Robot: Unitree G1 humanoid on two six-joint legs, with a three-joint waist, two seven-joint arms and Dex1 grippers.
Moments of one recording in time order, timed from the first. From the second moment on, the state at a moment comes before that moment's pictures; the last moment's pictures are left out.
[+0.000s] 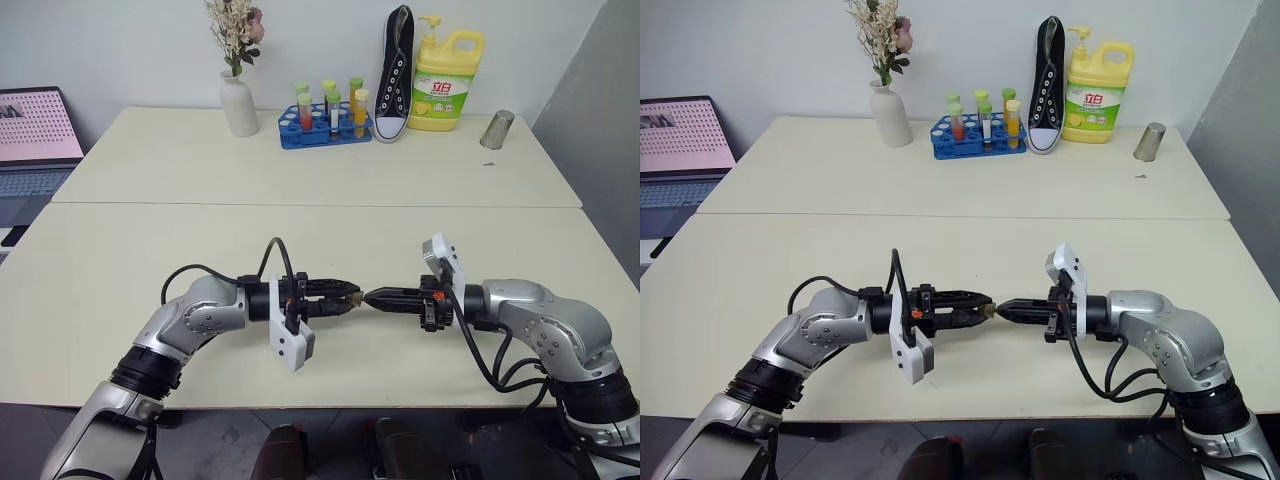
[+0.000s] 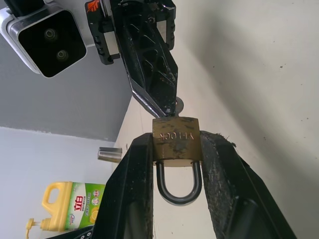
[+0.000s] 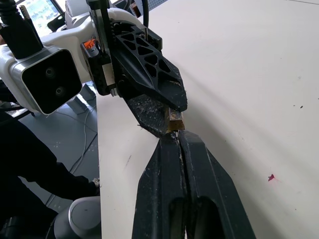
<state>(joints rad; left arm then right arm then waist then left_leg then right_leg) -0.48 0.66 -0.32 0.16 0.33 -0.99 -0.66 -0.39 -0.59 0.11 -0.34 0.73 0.91 0.89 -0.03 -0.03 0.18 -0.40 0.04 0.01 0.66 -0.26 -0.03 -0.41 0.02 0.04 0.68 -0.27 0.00</state>
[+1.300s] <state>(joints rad) -0.47 0.65 -0.32 0.16 0.34 -0.97 -0.63 -0.41 -0.59 0.10 -0.29 0.75 0.94 0.93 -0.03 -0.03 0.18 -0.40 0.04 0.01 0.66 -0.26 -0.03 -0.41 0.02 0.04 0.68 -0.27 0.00</state>
